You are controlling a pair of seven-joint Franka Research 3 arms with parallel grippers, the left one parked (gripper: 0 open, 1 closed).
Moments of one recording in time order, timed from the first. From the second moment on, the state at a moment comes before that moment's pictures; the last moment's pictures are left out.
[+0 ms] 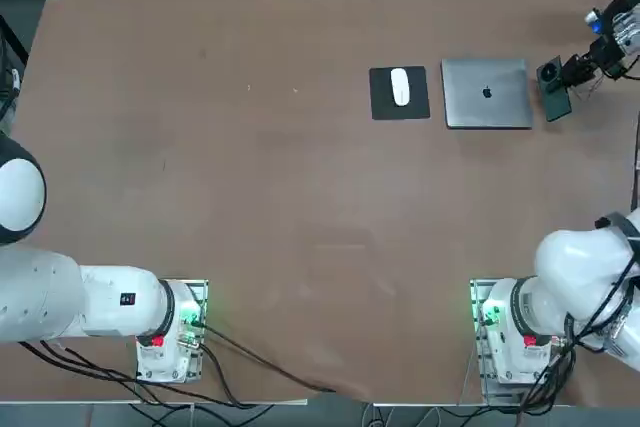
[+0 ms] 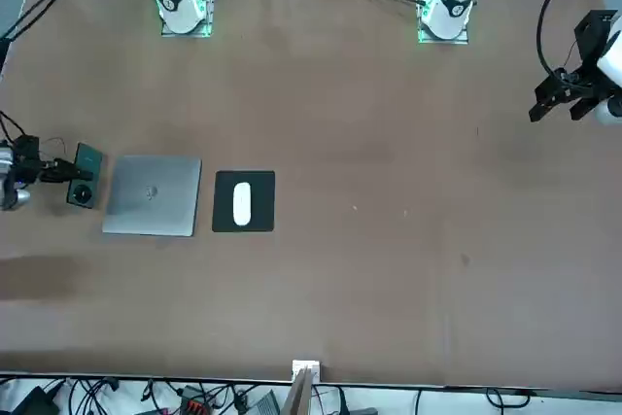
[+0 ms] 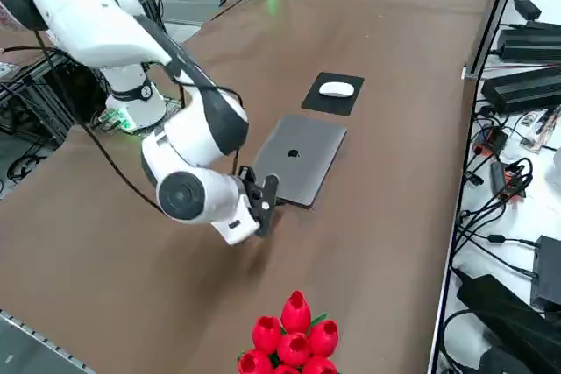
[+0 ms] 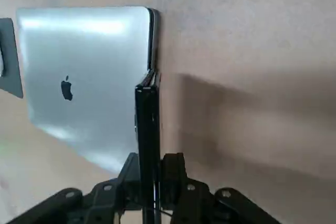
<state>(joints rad) -0.71 0.75 0.20 -1.52 0.27 1.81 -0.81</state>
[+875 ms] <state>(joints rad) -0.70 0.81 0.19 -1.47 0.25 1.81 -0.83</state>
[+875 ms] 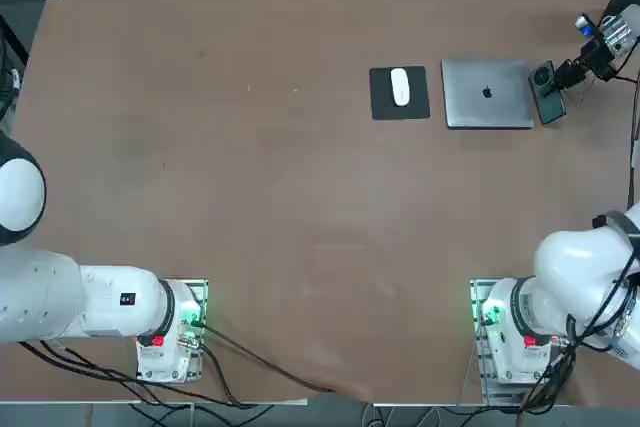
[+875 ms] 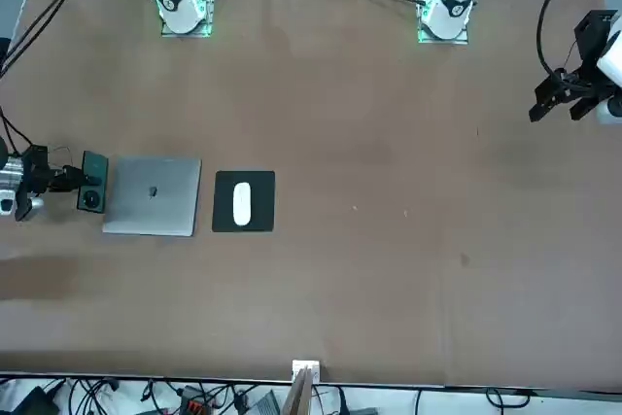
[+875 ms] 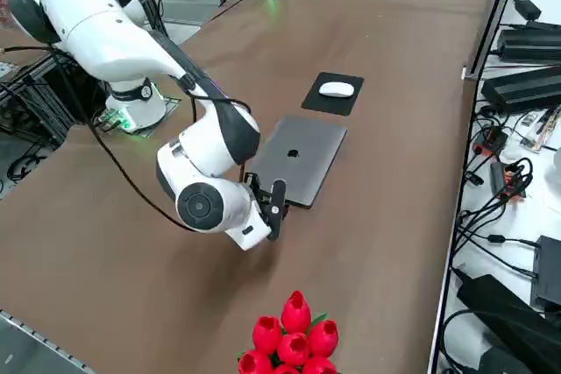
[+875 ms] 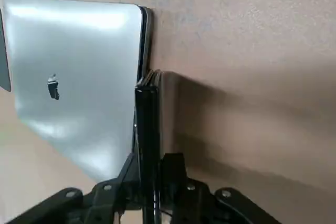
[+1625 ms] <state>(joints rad) -0.71 0.83 0.17 -1.43 0.18 1.82 -0.83</state>
